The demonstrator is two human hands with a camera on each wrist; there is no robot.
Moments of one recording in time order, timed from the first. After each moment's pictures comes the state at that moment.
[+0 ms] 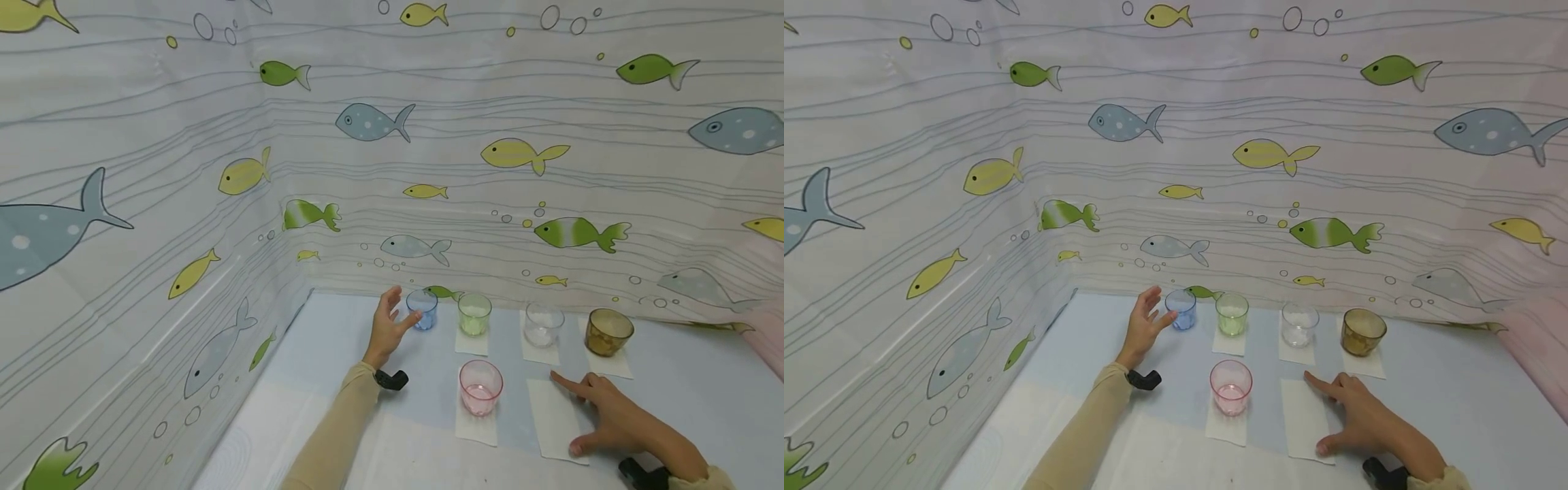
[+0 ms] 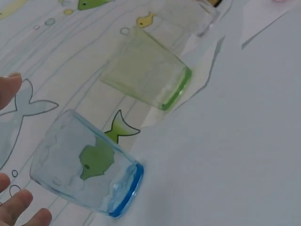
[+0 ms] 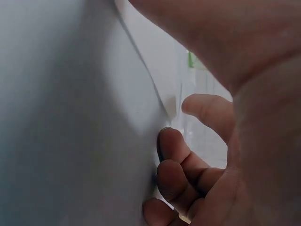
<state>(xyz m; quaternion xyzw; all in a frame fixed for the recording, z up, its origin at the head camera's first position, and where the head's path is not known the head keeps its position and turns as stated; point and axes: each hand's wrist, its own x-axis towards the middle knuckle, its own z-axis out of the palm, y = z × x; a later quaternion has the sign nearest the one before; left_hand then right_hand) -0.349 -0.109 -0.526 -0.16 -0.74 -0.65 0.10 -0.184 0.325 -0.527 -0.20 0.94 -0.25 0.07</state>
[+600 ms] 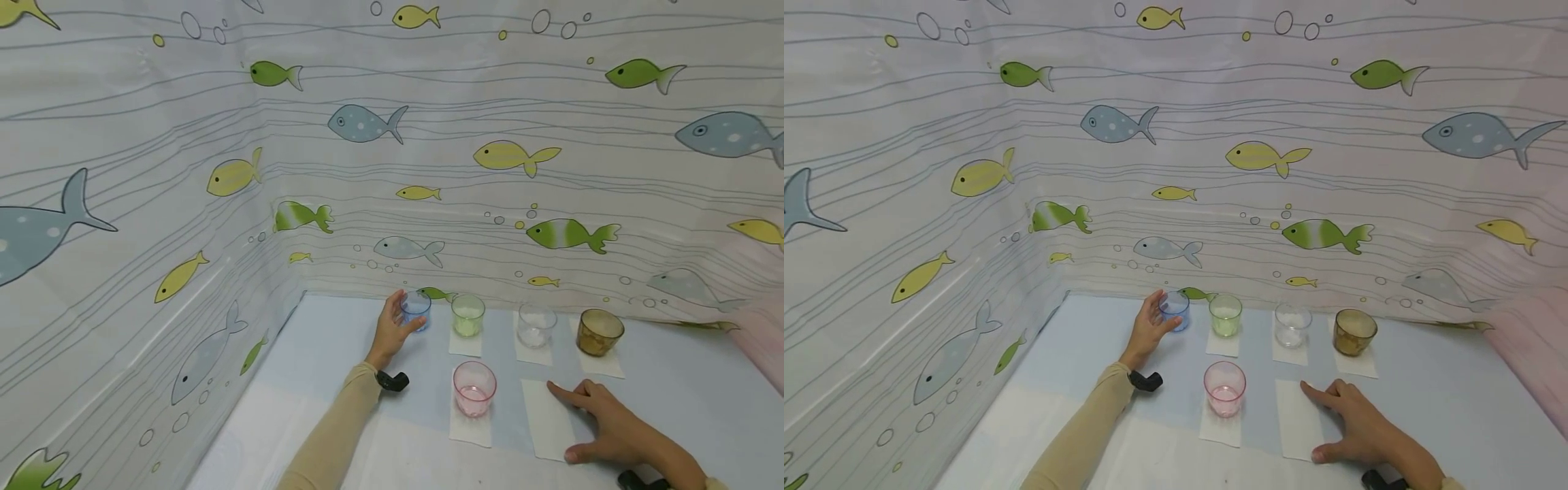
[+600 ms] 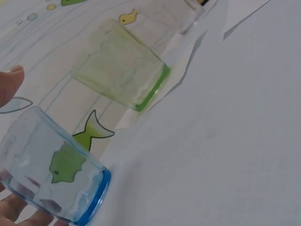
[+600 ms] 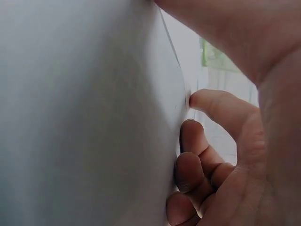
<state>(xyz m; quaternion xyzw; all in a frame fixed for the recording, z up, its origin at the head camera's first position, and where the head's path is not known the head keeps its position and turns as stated) -0.363 -0.093 -0.543 -0.15 -0.73 -0.67 0.04 -0.170 0.331 -0.538 -0.22 0.94 -0.25 0.03</state>
